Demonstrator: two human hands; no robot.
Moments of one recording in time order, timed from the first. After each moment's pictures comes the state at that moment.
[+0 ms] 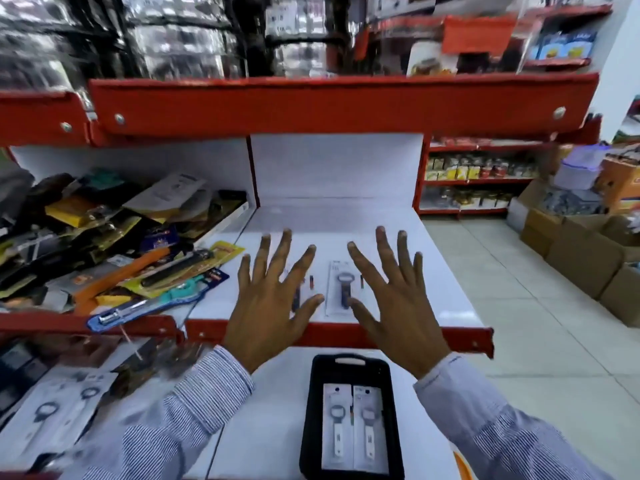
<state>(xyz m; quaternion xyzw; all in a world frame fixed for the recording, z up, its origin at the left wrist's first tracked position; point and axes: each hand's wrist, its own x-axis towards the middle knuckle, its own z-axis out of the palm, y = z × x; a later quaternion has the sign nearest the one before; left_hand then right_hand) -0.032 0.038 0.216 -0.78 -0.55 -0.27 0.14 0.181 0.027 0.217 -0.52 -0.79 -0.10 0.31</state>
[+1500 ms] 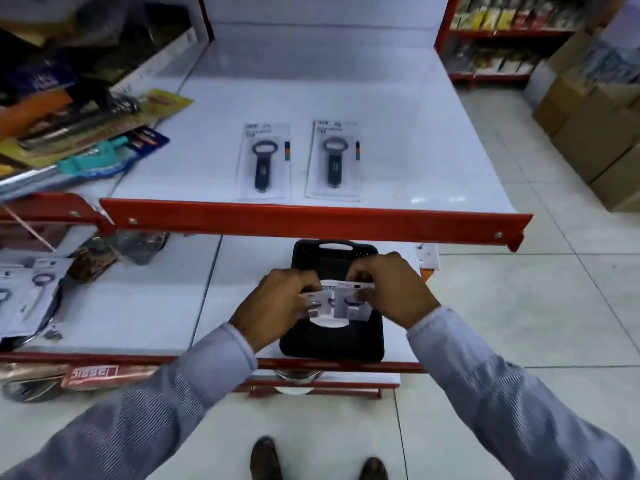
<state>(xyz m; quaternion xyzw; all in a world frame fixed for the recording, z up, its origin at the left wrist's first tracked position) -0.002 0.016 0.060 -0.80 -0.54 -0.11 -0.25 0.205 0.029 0.072 -0.60 -0.76 0.23 0.09</state>
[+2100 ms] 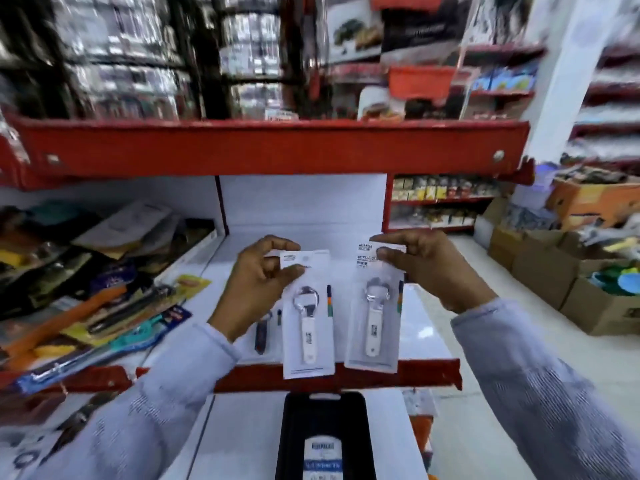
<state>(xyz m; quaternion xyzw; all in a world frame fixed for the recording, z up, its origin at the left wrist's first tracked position) 0.009 0.081 0.288 -0.67 -0.43 -0.51 -0.32 0.268 0.075 0.308 -0.50 -0.65 0.30 0.48</state>
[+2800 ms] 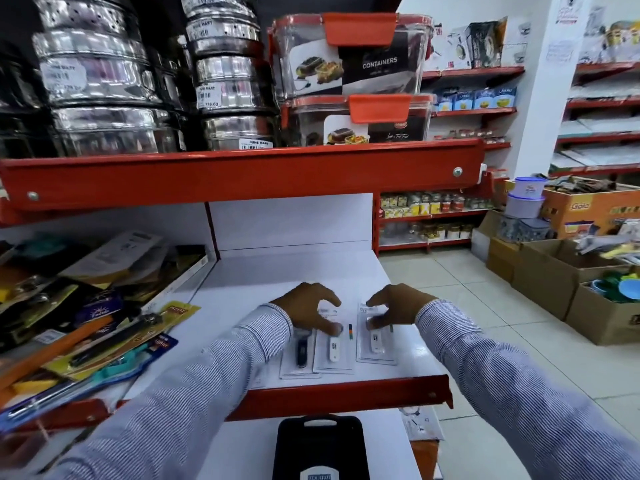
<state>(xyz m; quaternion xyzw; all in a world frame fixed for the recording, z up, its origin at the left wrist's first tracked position) 0.079 0.182 0.245 -0.85 -0.49 -0.07 -0.17 0.310 0.166 0.234 -0.64 -0.75 0.14 0.02</state>
